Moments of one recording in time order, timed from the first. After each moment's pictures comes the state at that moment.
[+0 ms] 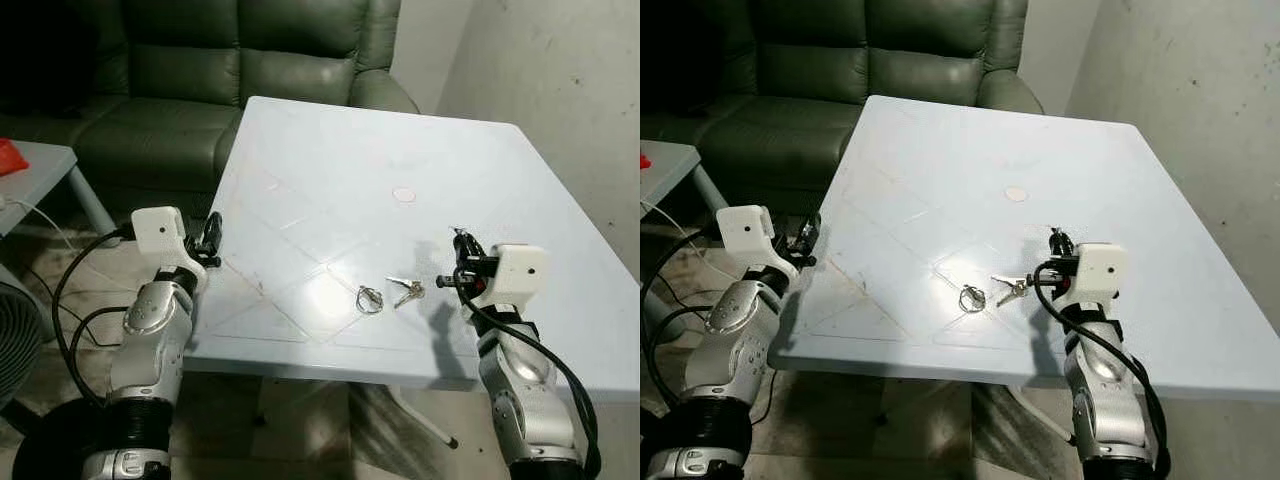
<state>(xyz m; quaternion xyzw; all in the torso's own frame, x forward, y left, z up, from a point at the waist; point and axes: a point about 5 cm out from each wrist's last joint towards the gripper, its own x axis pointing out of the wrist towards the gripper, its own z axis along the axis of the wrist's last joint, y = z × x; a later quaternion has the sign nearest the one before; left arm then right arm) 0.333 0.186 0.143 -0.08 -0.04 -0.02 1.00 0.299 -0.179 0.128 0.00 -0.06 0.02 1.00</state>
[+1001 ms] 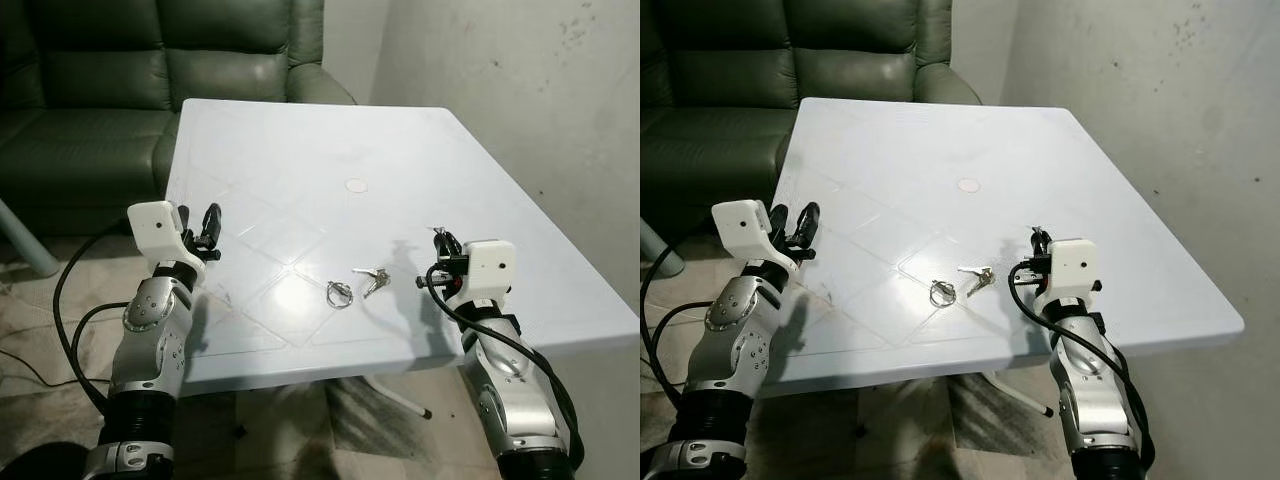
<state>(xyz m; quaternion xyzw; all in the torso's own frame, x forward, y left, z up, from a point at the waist) 0.337 0.183 0.145 -0.09 -0.05 -0.03 0.99 0.304 -0.165 0.127 -0.03 -0.06 0.04 1.00</state>
